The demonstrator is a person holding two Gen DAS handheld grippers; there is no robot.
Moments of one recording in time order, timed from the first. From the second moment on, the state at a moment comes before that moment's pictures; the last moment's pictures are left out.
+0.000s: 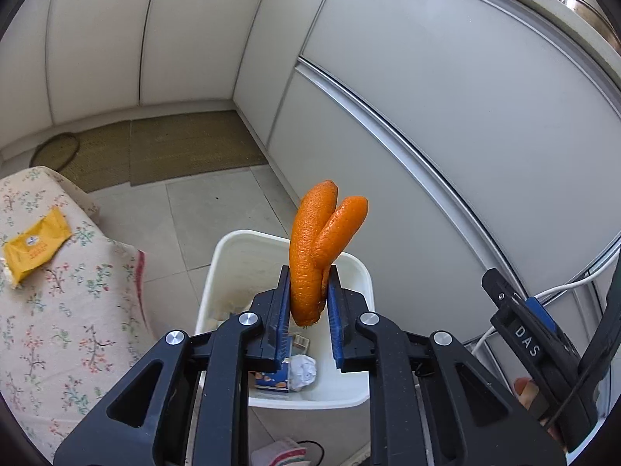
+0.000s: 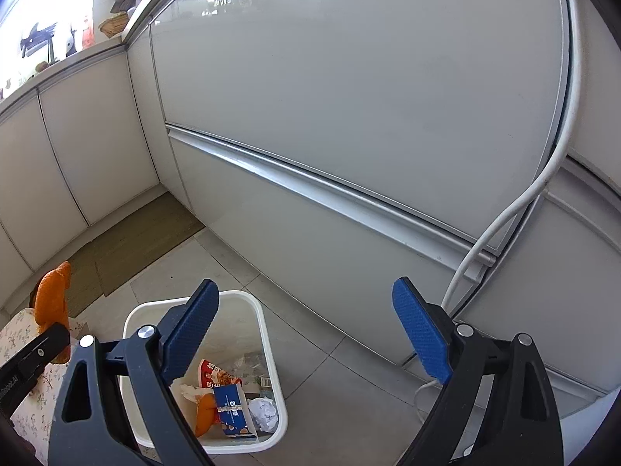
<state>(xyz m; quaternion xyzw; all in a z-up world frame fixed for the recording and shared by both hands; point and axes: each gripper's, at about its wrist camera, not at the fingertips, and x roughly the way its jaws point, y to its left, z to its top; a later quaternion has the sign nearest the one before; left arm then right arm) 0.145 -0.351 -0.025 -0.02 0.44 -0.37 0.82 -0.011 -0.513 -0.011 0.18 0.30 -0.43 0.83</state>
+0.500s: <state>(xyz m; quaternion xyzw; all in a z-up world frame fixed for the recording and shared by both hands) 0.150 -0.342 -0.039 0.00 0.46 -0.33 0.82 0.005 -0.500 -0.009 0.17 0.31 -0.41 0.84</state>
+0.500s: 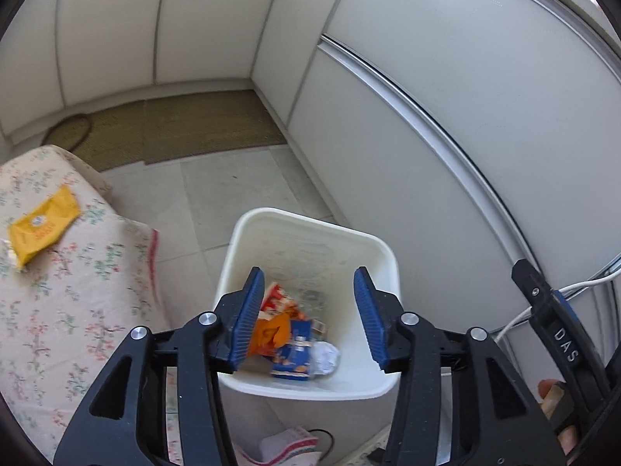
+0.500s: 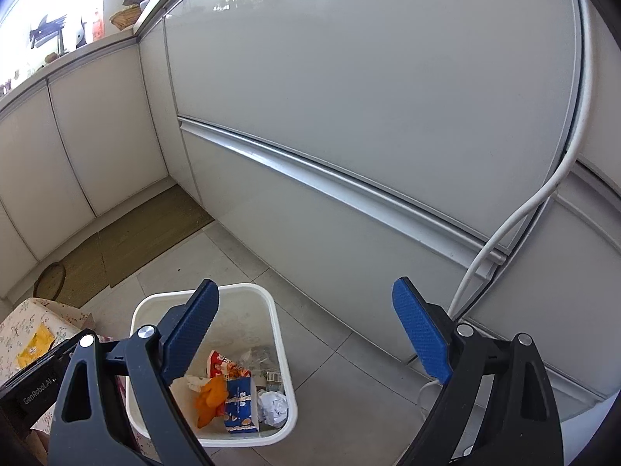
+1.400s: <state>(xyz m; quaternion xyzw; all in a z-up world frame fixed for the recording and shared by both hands) 0.188 -0.095 -0.012 -0.01 0.39 -0.09 0.92 0.132 -0.264 -0.004 0.03 0.33 -0.22 0.92</state>
